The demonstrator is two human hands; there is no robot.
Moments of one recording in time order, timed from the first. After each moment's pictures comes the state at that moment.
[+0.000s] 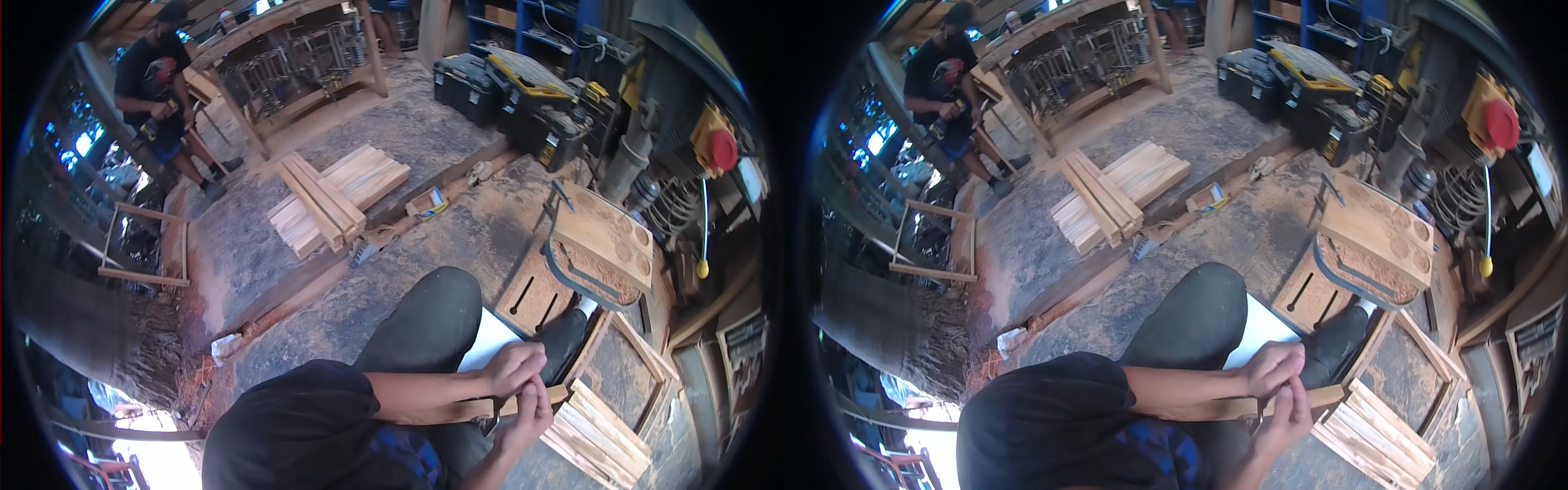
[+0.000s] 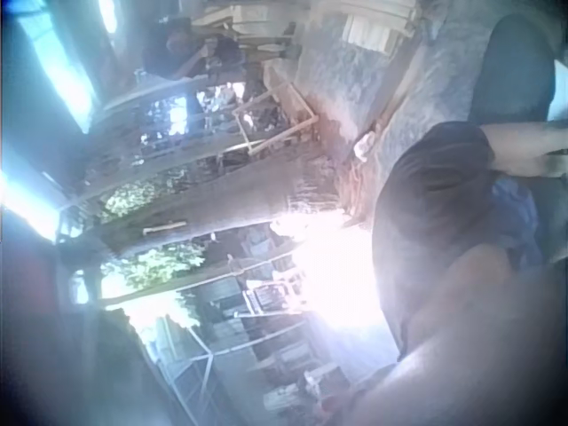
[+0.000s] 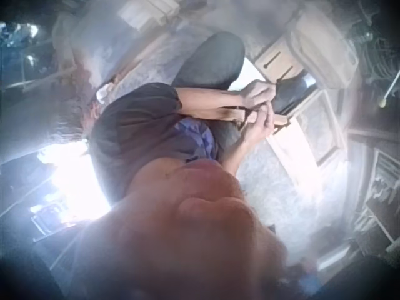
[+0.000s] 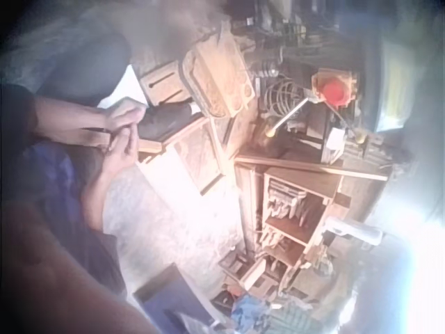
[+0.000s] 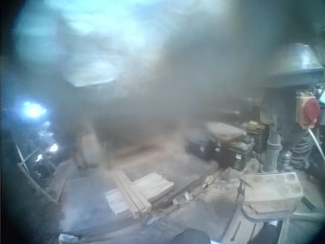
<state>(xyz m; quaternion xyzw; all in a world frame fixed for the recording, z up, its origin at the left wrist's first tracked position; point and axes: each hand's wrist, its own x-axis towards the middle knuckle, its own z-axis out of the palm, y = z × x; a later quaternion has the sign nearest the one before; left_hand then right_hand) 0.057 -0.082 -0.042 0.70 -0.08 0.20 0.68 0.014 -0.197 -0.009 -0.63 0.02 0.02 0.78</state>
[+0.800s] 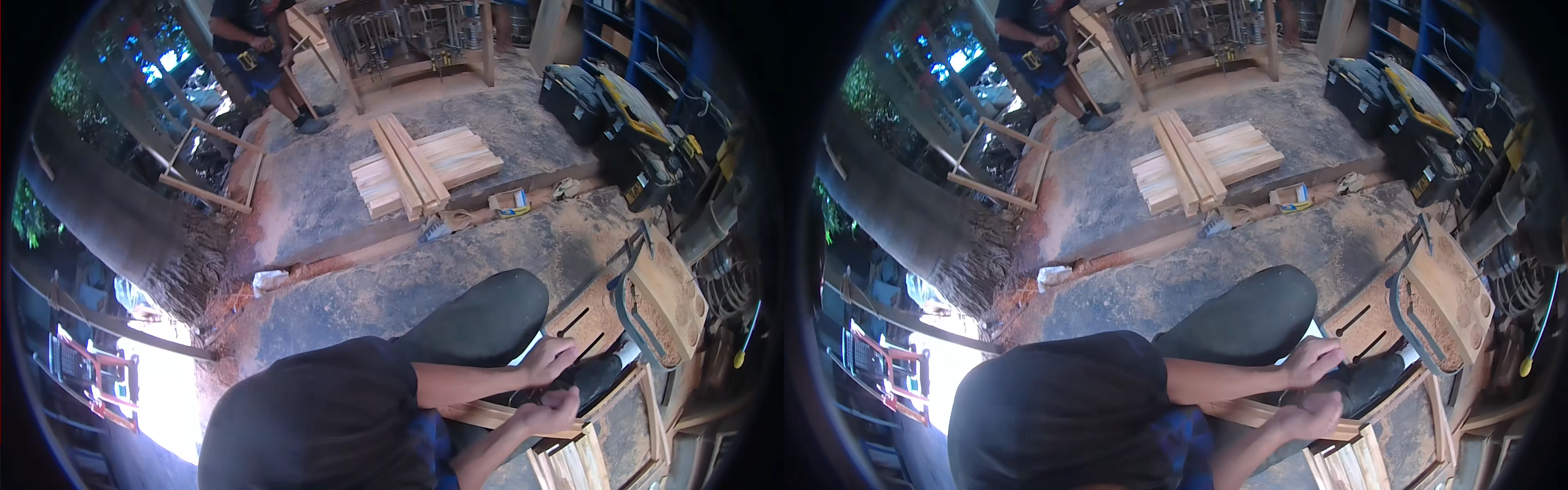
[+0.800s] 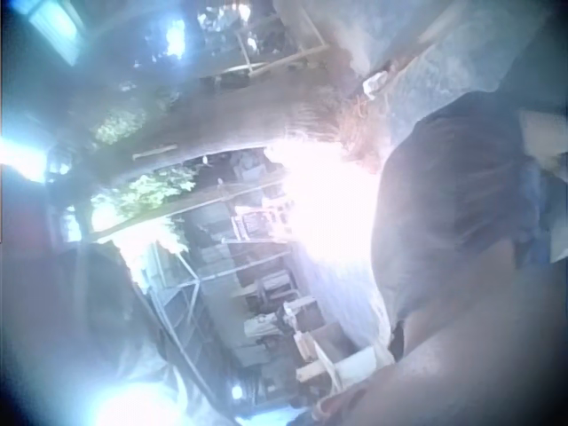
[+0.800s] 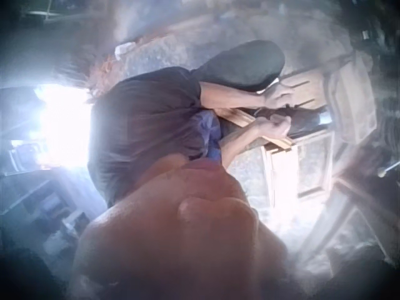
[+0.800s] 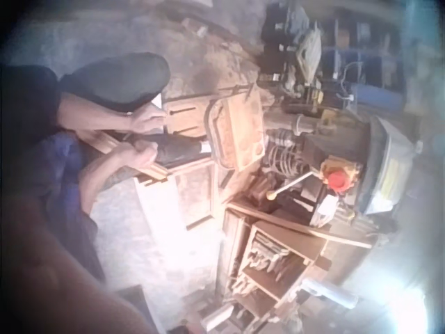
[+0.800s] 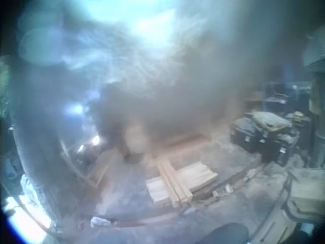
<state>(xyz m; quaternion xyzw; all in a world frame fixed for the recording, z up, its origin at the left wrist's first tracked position) 0.077 -0.057 -0.077 0.71 0.08 0.33 0.62 0.053 -0.161 -0.066 -0.61 0.05 -0.06 0.78</state>
